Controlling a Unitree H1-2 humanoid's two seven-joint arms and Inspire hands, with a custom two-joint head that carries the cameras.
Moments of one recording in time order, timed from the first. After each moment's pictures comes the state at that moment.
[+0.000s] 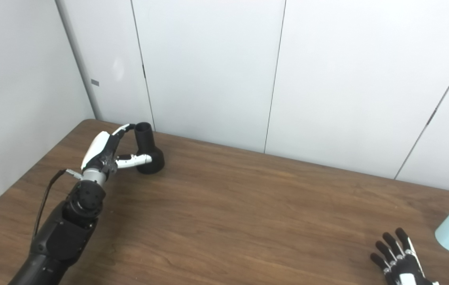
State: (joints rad) left arm -0.41 0.47 0.04 0.32 0.39 0.26 0.12; right arm 0.05 -0.16 -0.10 -0.04 0.24 -0.06 0.19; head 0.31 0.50
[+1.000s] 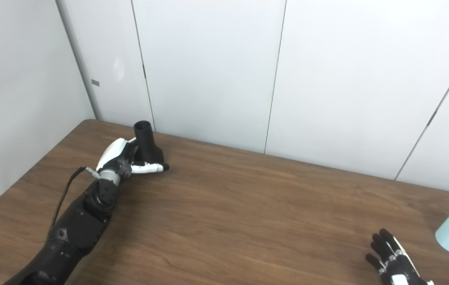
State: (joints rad) left arm -0.51 0.46 -0.04 0.45 0.41 0.27 0.06; right arm 0.05 -0.18 -0.08 -0.04 0.26 -0.06 0.21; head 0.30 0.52
